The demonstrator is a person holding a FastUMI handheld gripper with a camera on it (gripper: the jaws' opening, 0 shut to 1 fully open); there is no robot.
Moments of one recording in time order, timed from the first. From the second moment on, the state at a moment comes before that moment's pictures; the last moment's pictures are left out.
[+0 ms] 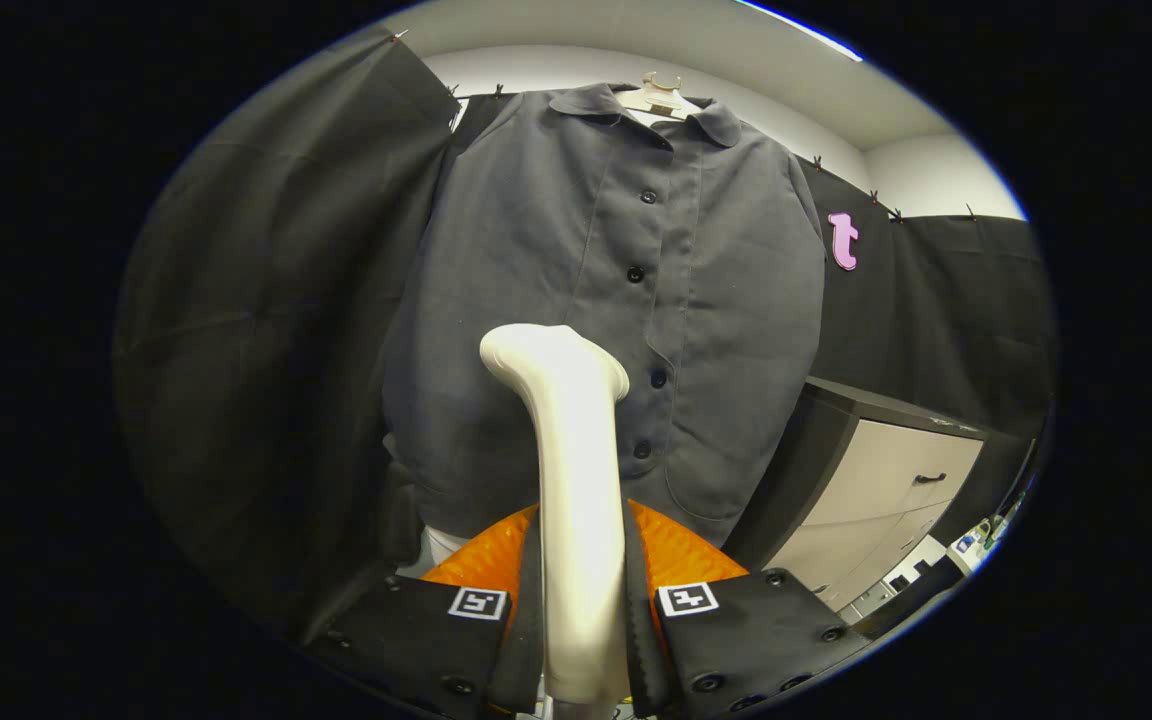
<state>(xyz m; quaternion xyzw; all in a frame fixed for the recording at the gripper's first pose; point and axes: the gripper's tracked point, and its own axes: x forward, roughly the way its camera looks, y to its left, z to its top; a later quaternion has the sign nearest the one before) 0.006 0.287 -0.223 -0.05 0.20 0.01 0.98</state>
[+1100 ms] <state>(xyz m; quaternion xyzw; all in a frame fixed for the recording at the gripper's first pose) 0.005 0.244 -0.032 -0.03 0.03 -0.02 1.00</state>
